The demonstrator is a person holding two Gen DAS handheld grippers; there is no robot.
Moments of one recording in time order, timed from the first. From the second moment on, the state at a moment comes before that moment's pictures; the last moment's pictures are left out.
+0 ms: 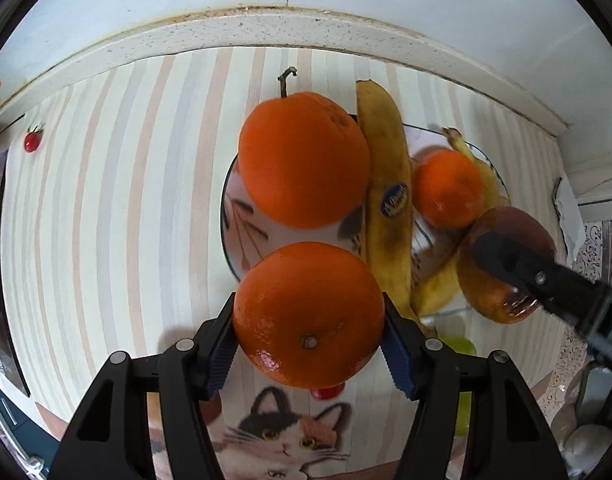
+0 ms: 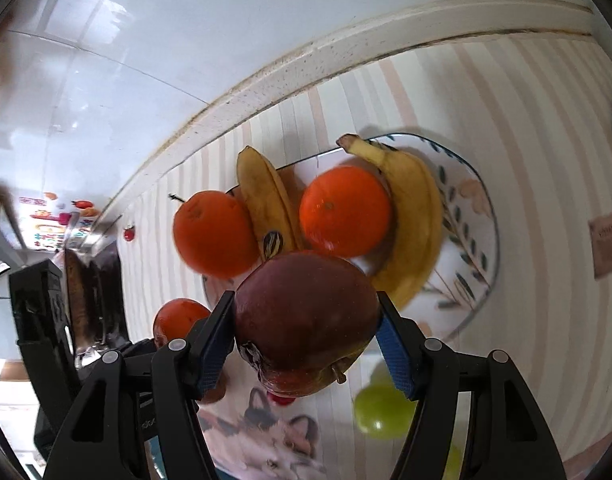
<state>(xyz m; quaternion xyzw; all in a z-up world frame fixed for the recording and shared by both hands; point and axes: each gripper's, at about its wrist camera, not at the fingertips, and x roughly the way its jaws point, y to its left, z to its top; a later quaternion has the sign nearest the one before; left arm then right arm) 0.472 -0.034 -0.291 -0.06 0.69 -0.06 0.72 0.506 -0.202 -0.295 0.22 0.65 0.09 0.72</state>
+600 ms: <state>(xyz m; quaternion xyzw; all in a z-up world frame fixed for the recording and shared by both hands) 0.489 -0.041 -0.313 -0.05 0.71 -0.07 0.70 0.523 -0.193 -0.305 0.22 0.67 0.09 0.70</state>
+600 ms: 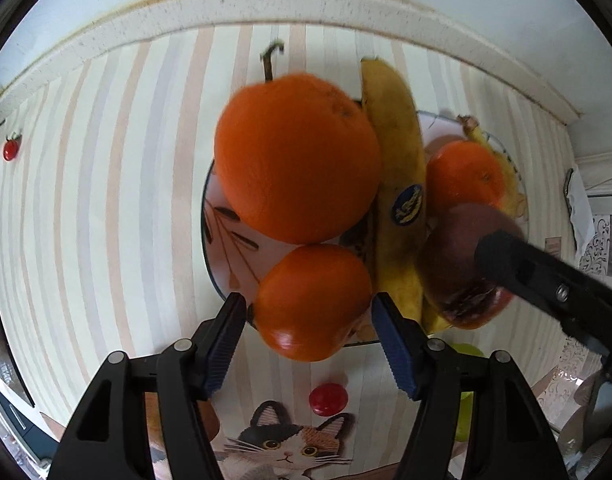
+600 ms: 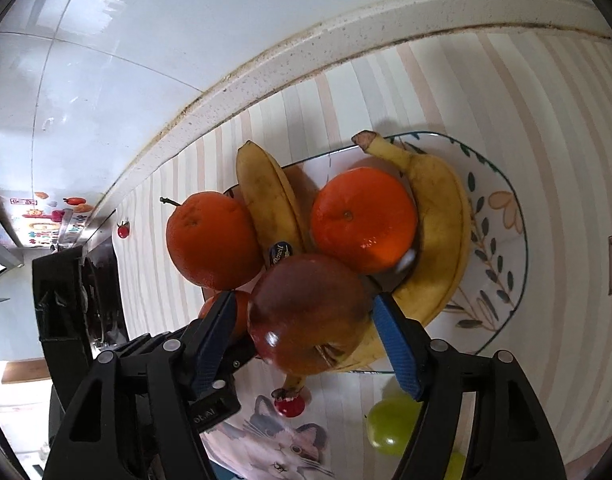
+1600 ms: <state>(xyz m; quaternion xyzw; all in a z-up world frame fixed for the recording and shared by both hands) 0.404 -0.028 -0.202 -0.02 0.61 -0.04 0.79 0.409 -0.209 -0.201 0.06 0.59 0.06 0.81</state>
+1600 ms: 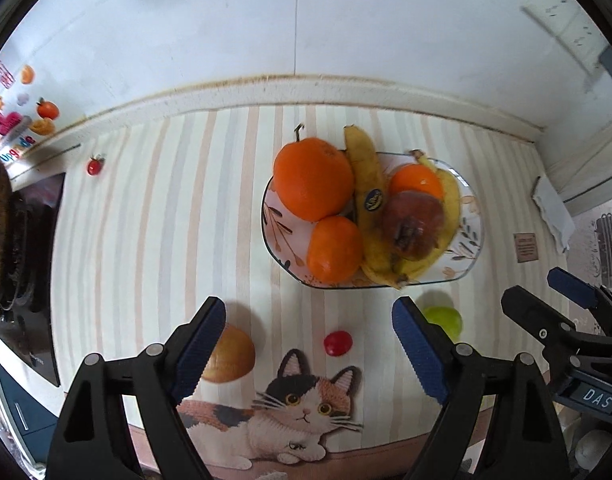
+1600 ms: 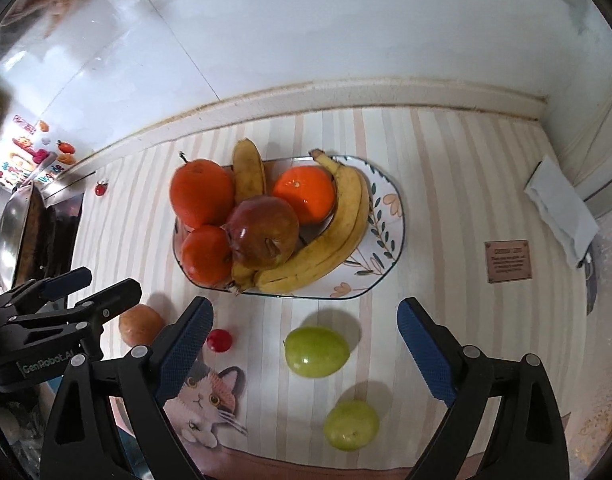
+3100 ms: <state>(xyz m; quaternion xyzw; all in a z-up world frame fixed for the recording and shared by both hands) 0.322 0.014 -0.226 -0.06 0.63 0.03 0.78 0.323 -0.273 -0.301 0.18 0.69 0.02 0.71</state>
